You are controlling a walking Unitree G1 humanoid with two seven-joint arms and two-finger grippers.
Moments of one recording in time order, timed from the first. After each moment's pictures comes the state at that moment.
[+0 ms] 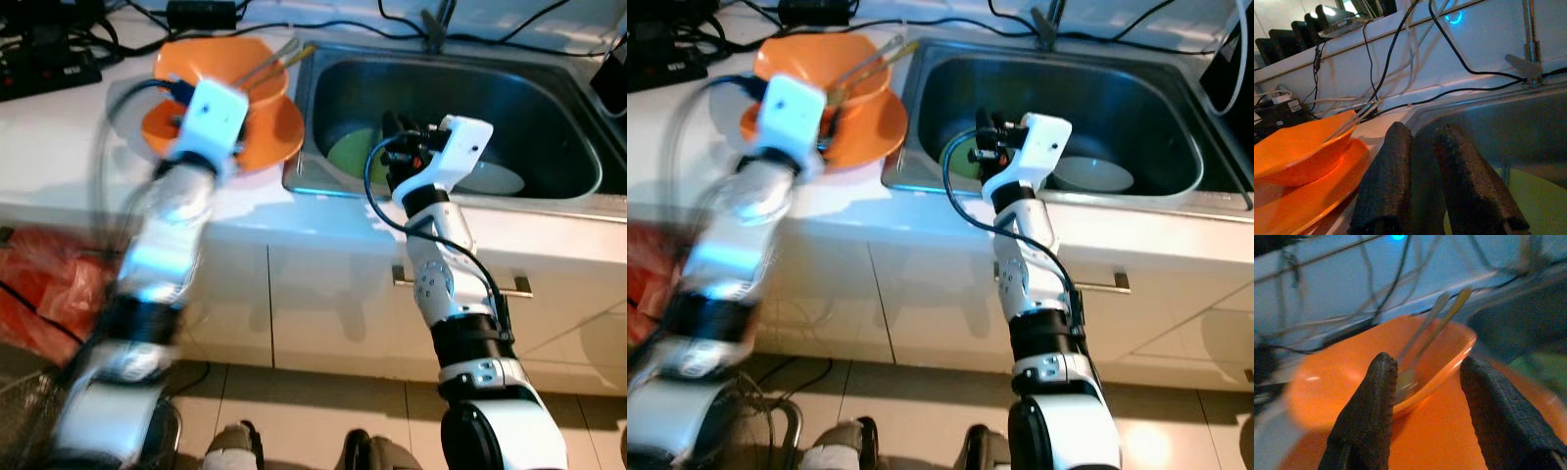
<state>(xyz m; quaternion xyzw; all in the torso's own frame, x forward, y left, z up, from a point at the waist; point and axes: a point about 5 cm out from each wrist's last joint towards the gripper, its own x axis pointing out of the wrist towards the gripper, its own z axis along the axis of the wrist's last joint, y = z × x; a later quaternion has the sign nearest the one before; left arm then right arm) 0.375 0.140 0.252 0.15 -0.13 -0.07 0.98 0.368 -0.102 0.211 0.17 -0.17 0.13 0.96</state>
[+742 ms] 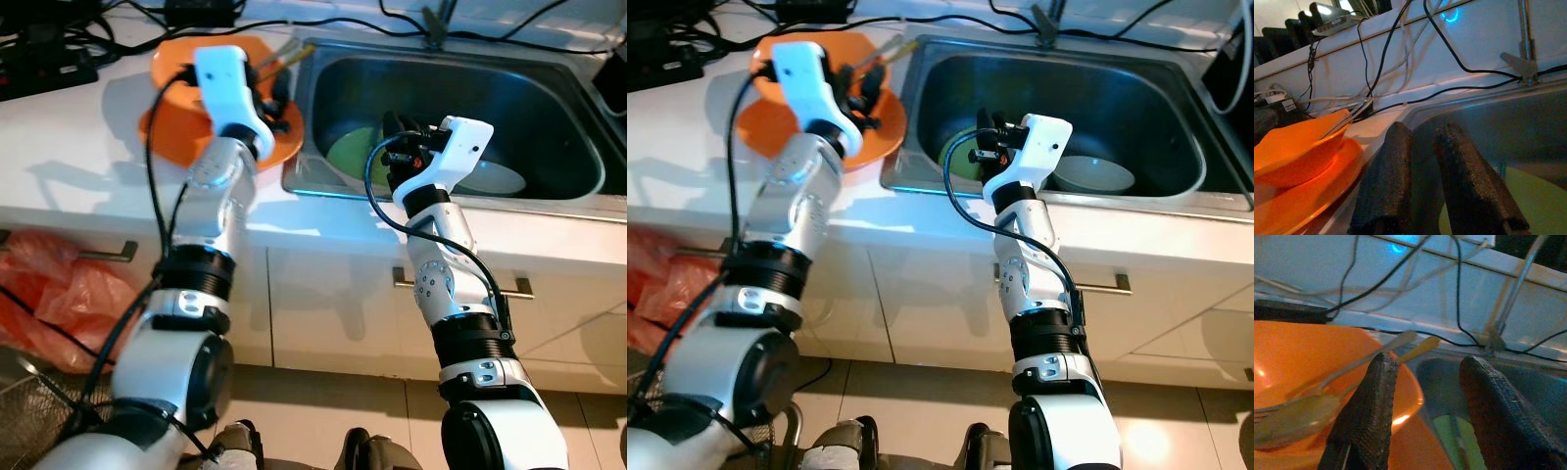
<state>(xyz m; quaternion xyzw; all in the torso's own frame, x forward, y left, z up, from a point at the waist) 0.403 0.117 0.264 -0.09 -0.14 -0.10 0.98 0.369 -0.103 0.211 0.17 -0.17 0.13 0.96</state>
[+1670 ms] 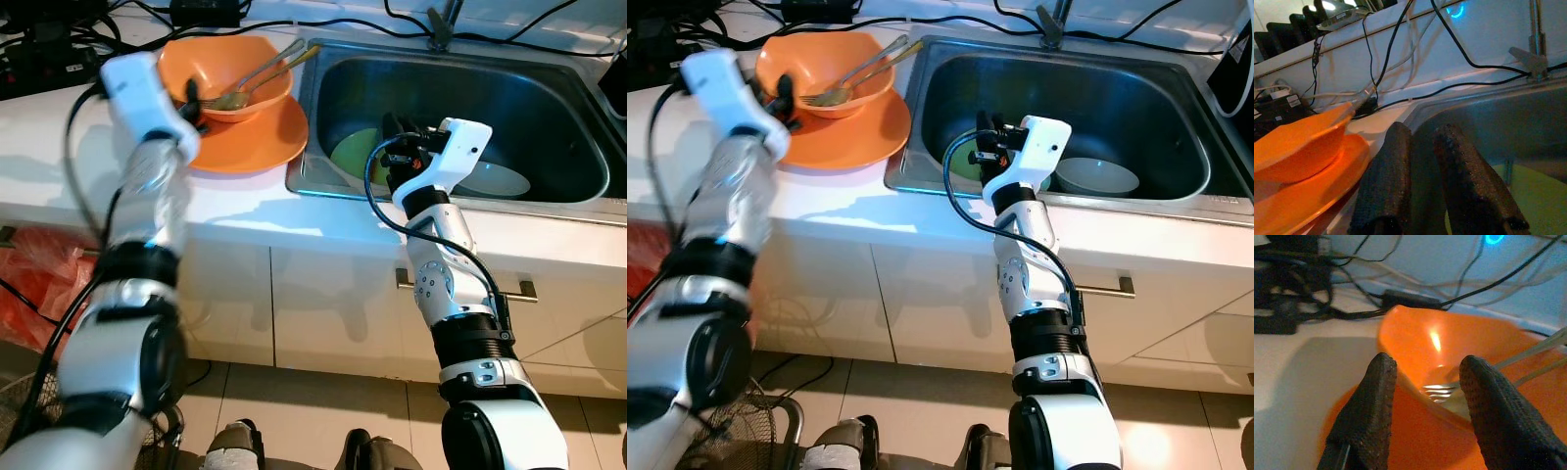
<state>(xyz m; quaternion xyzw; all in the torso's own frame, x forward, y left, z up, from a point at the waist) 0.403 0.206 0.248 -0.08 -0.11 0.06 0.99 0.369 -0.103 0.209 0.17 -0.17 0.13 0.96</state>
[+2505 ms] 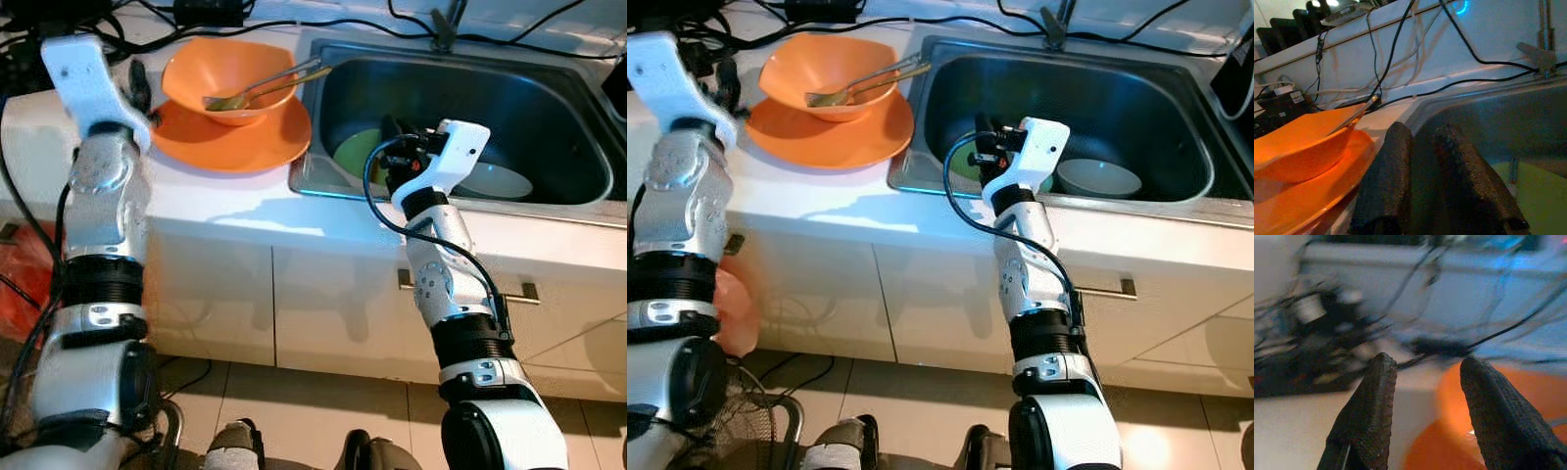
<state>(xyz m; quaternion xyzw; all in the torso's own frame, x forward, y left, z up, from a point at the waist) 0.383 0.211 0.287 -0.01 -0.19 0.06 0.98 0.369 -0.103 0.207 0.17 -0.16 0.13 0.96</state>
